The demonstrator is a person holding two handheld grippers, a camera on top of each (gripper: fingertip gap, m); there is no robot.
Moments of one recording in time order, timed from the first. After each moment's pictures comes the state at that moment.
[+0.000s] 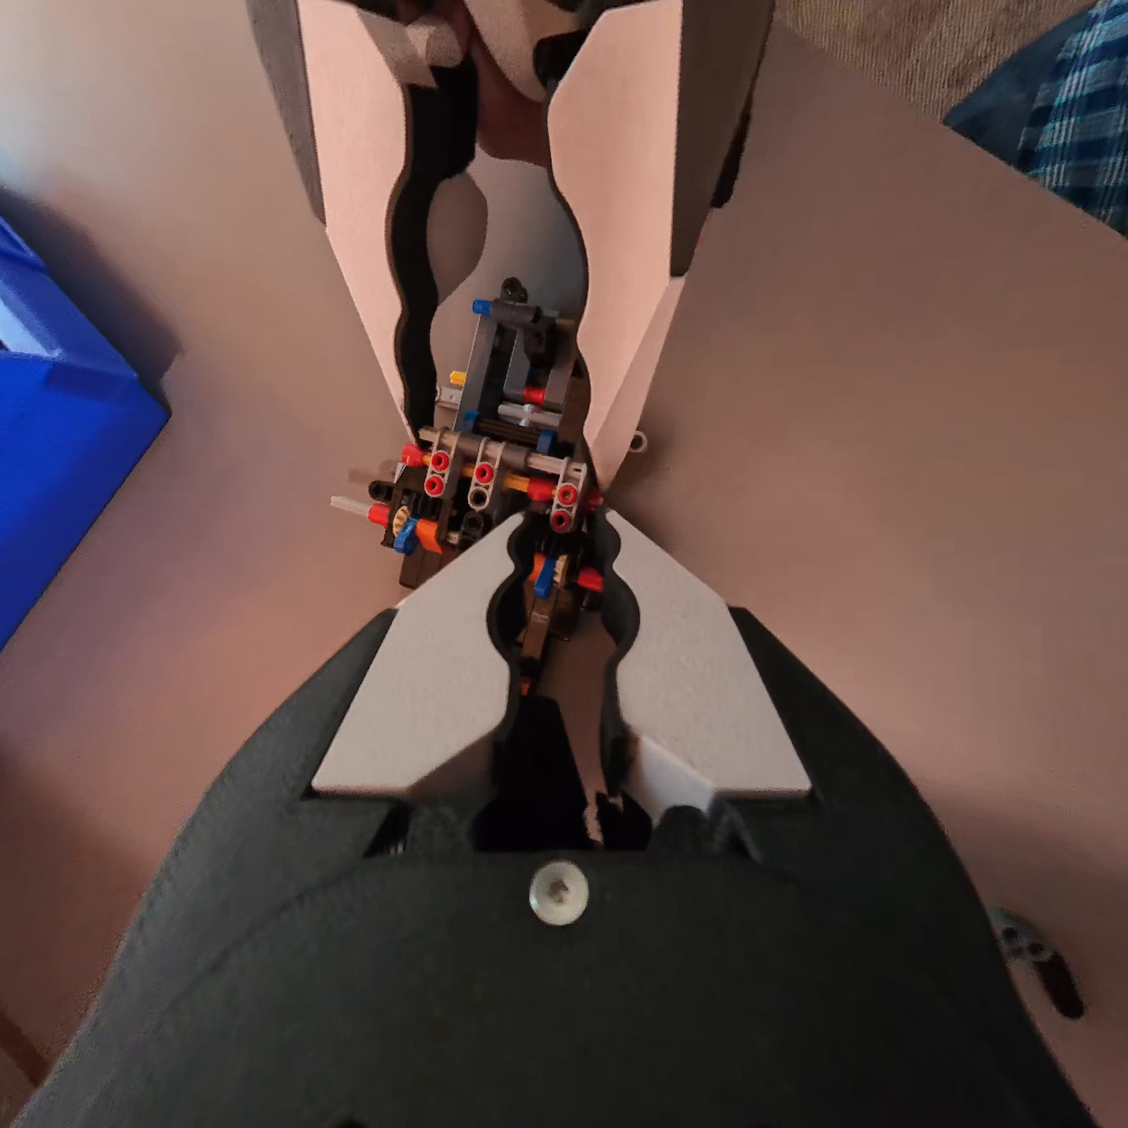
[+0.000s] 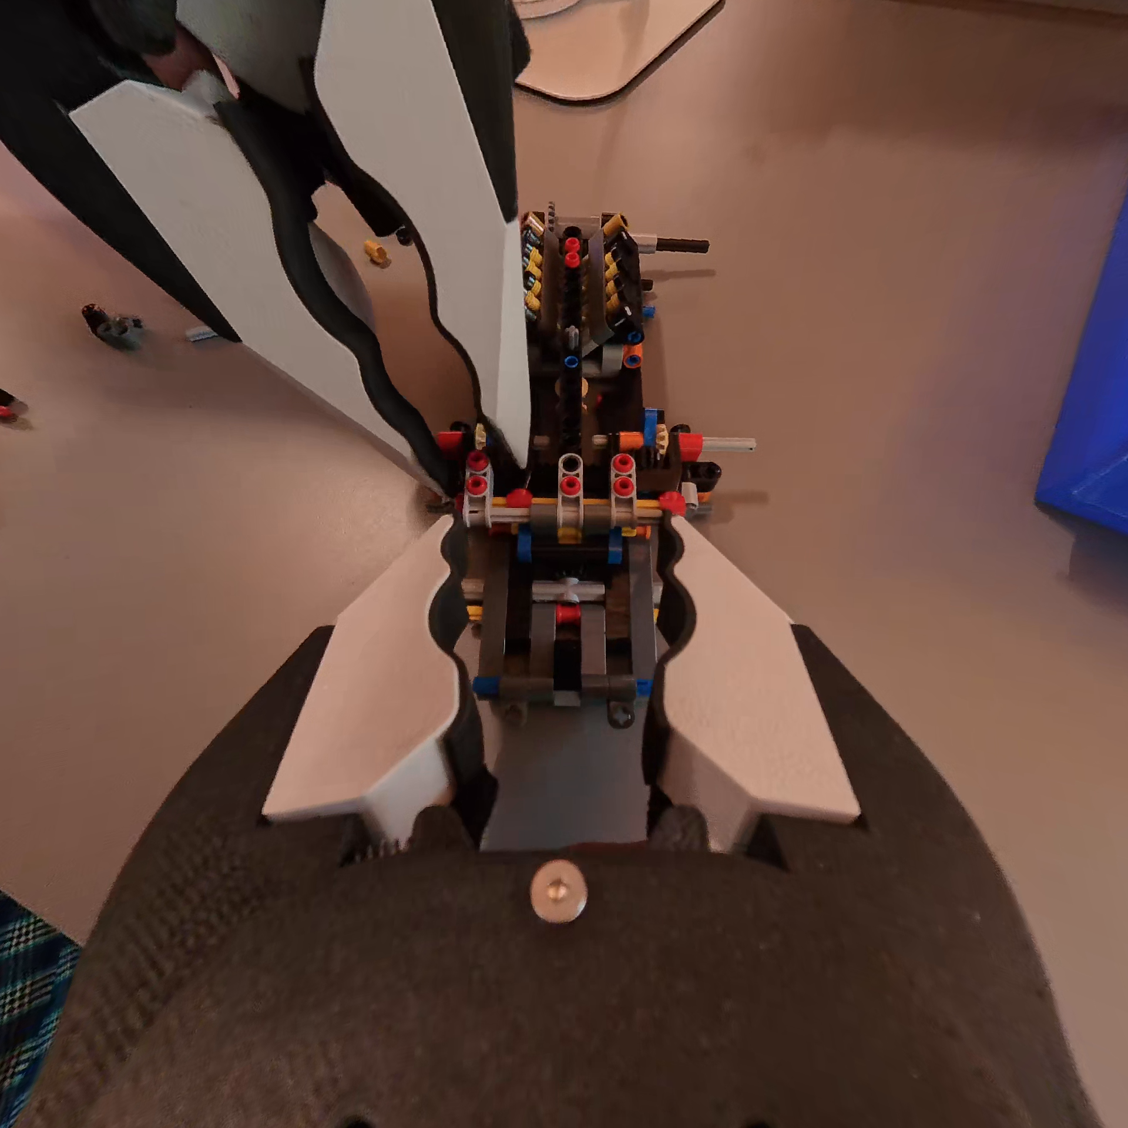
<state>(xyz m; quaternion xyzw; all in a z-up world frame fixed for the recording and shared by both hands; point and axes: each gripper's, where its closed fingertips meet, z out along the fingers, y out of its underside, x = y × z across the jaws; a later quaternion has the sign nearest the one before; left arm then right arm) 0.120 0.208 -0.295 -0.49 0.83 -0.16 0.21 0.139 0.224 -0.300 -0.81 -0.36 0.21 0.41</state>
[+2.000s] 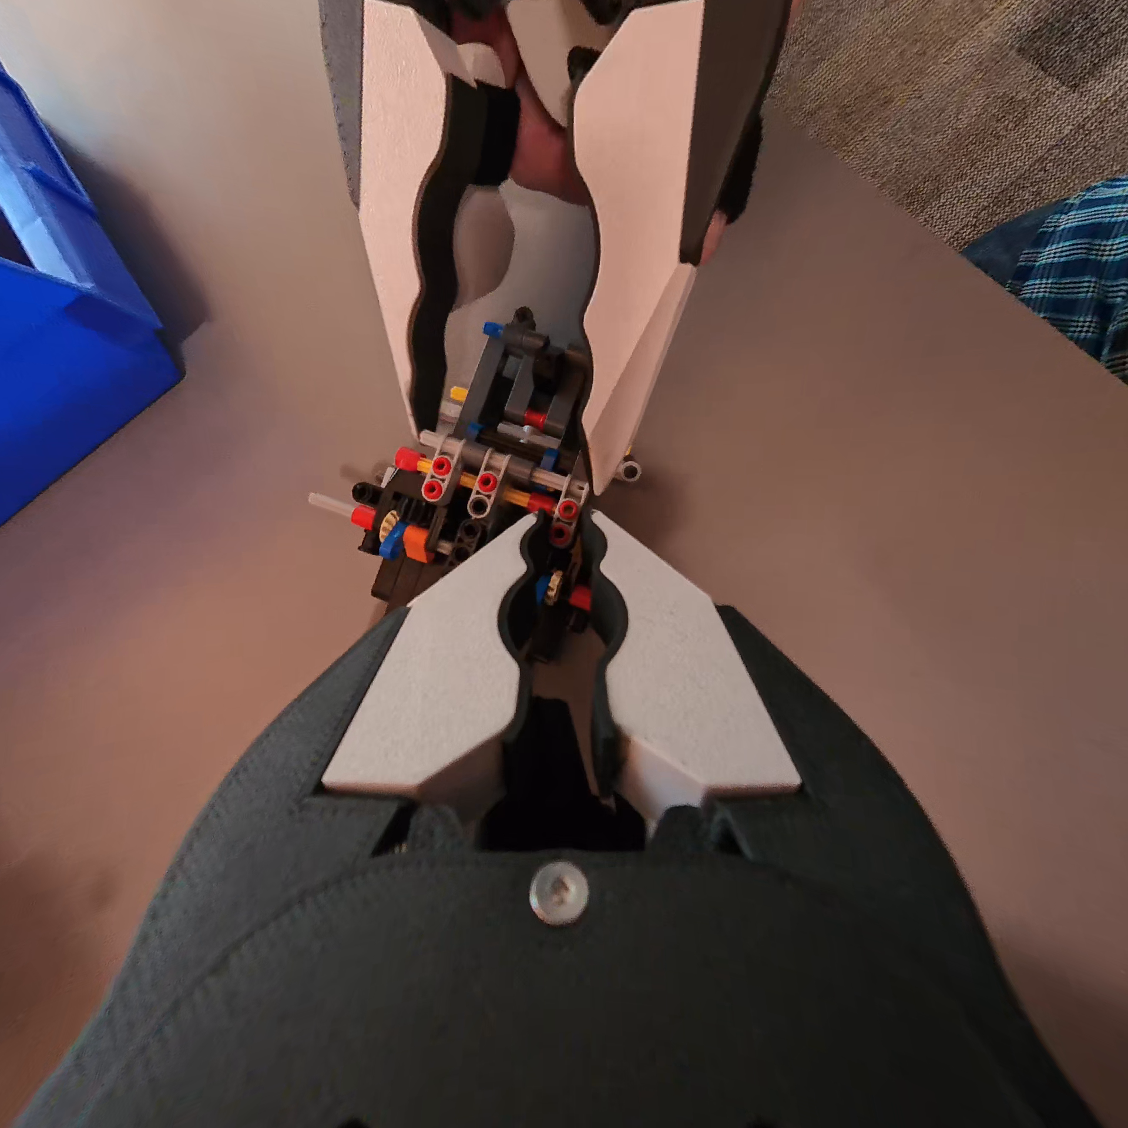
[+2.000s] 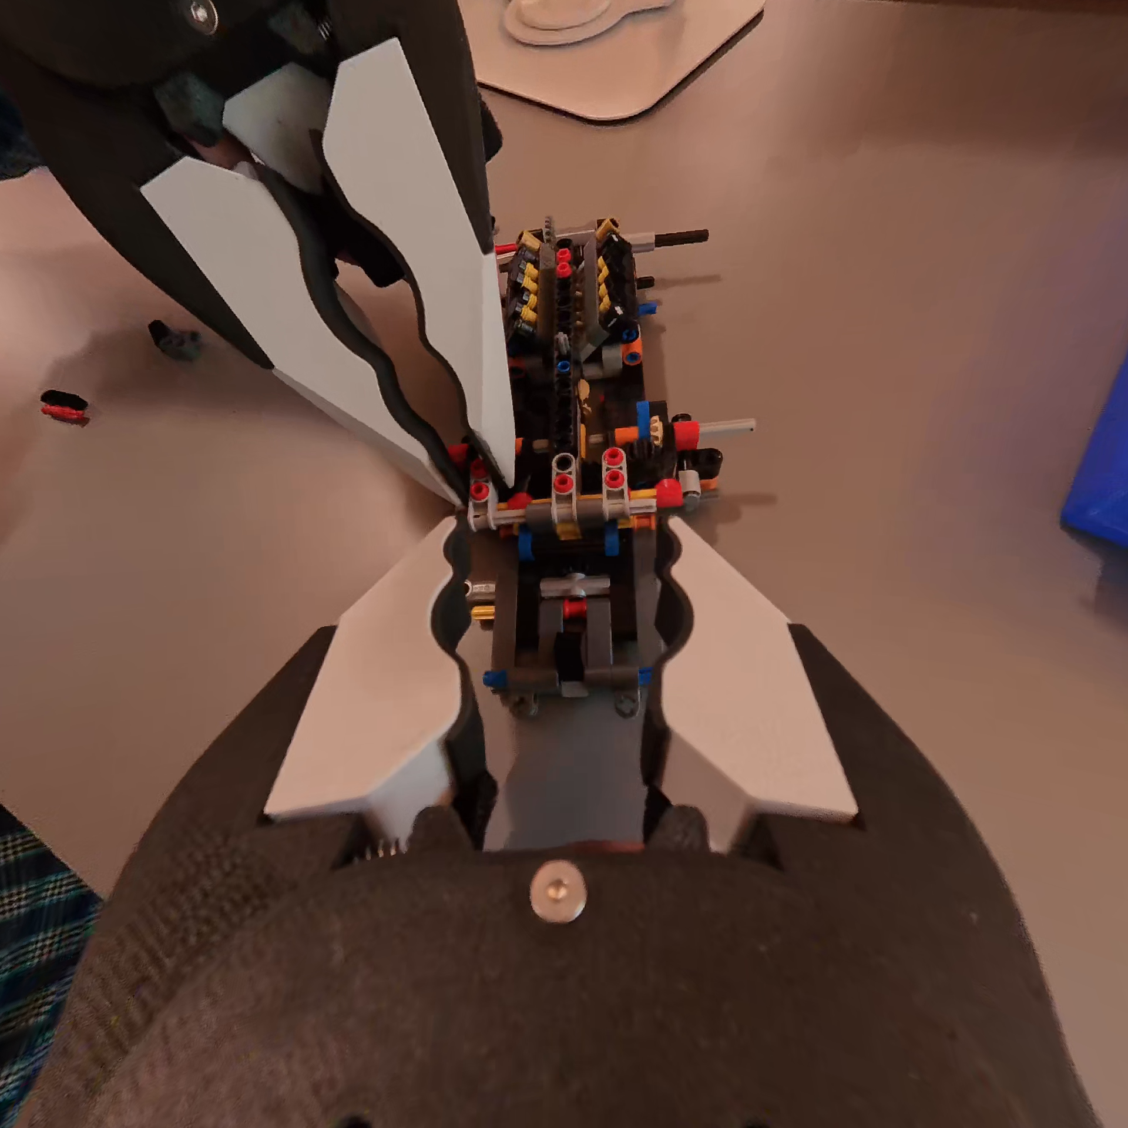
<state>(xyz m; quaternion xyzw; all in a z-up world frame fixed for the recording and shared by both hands) 0.125 0.208 -0.295 -0.54 0.77 -0.22 0.25 0.140 0.226 -0.295 -0.80 -0.37 0.25 0.40</state>
